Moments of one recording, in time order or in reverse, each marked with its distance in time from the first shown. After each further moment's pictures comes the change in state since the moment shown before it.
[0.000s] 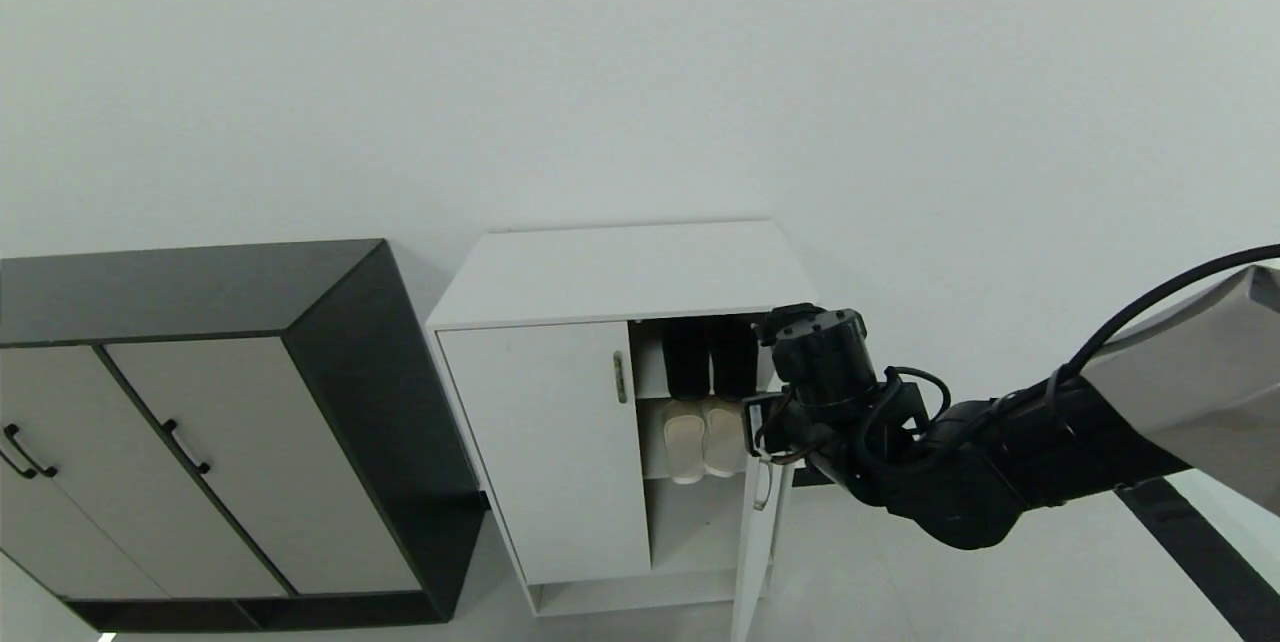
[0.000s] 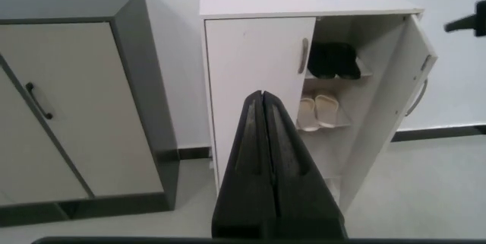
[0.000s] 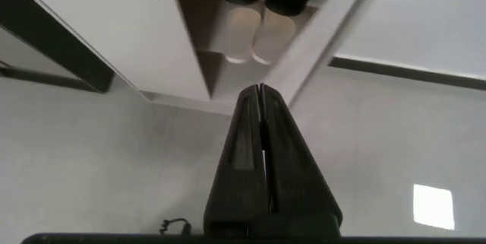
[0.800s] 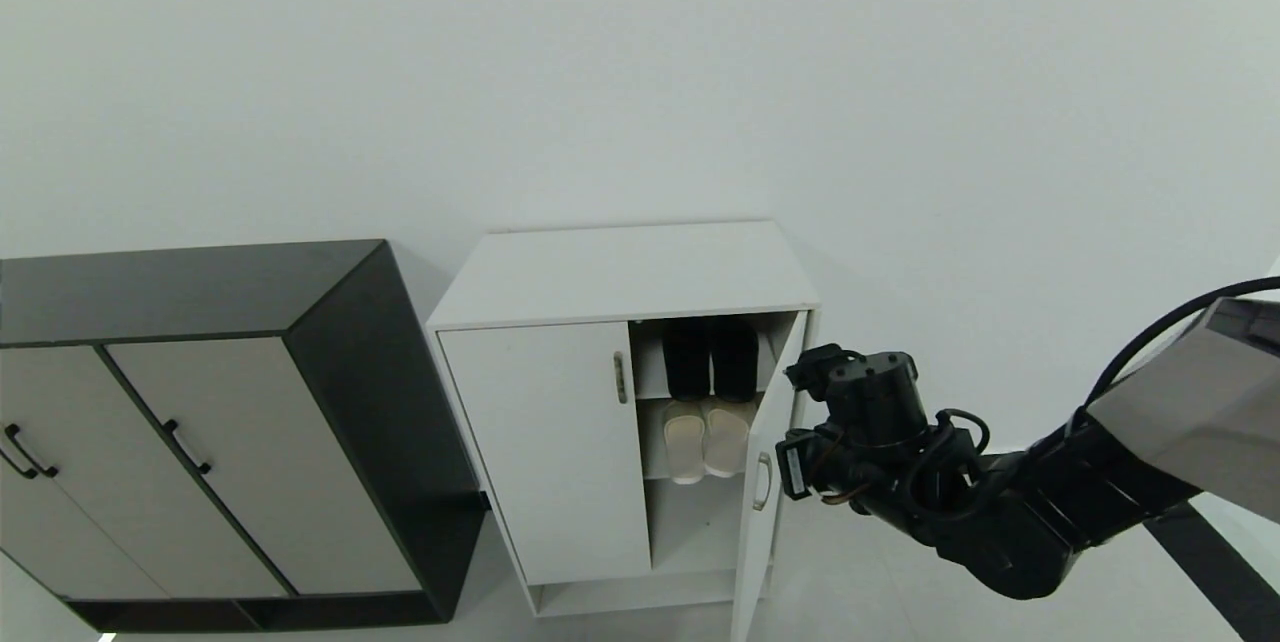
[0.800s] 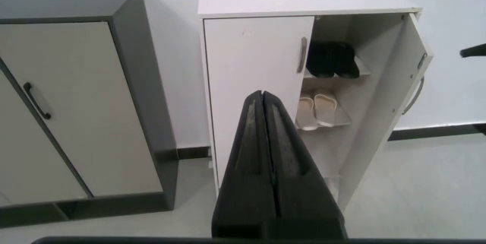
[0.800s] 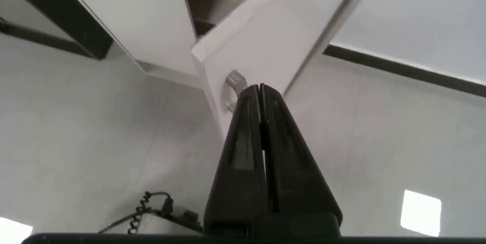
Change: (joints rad) left arm 0.001 0.000 0.000 0.000 -0.001 0.003; right arm -0.081 0.007 0.220 -0.207 0.137 -0.092
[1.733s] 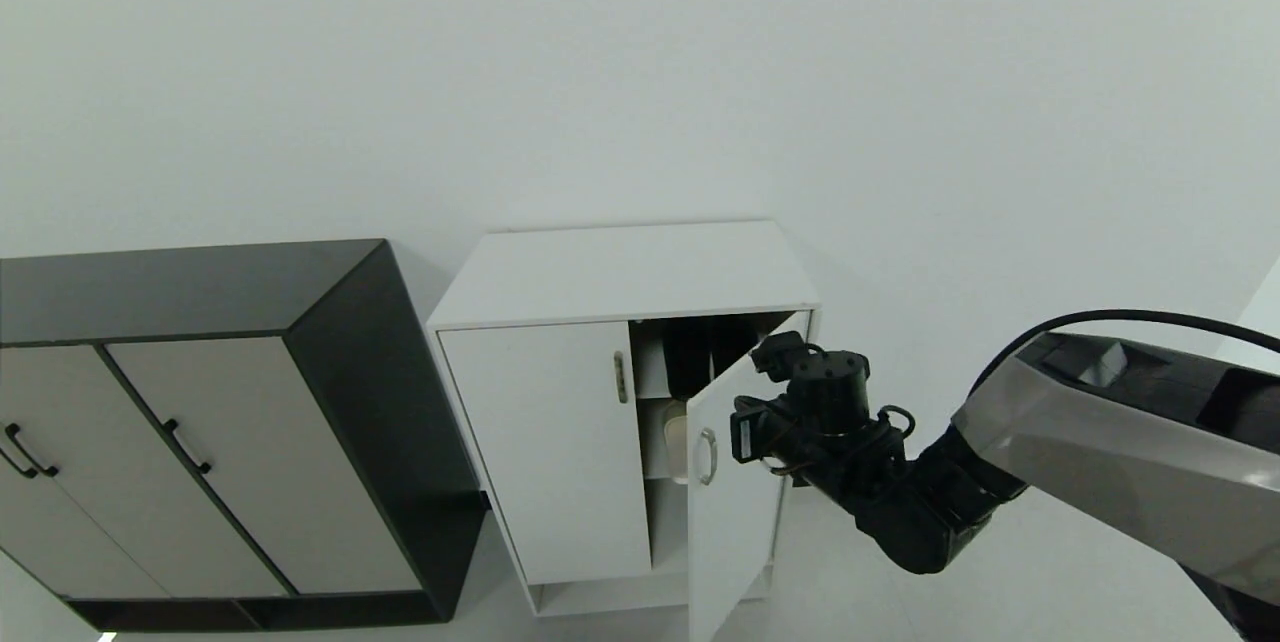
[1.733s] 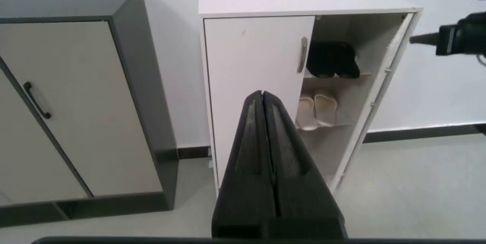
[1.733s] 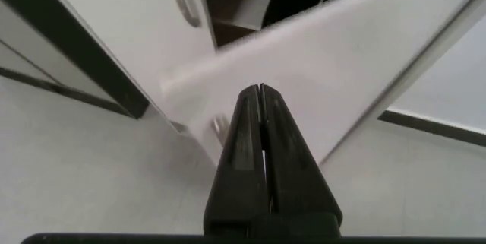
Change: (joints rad) left arm 0.000 0.000 0.000 0.000 0.000 -0.001; right arm -0.014 0.232 -0.180 -0.283 0.109 0.013
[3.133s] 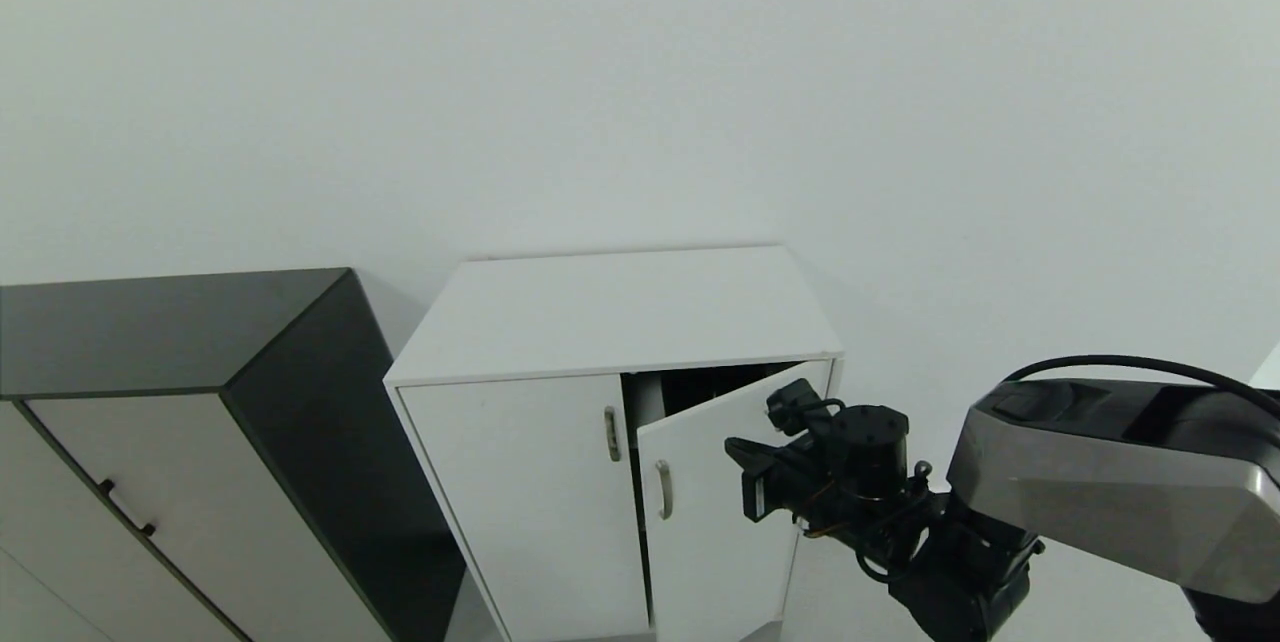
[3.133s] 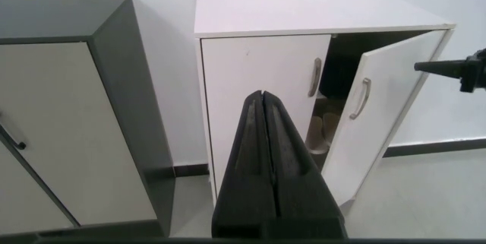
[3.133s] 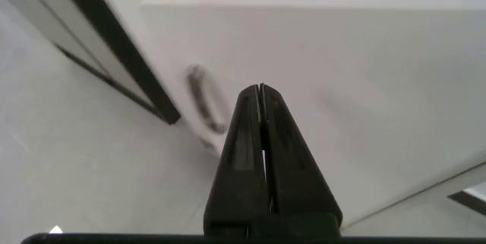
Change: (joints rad) left arm 0.000 0.000 0.000 0.000 0.000 -0.001; right arm -0.013 0.066 0.225 -0.368 0.248 -0.047
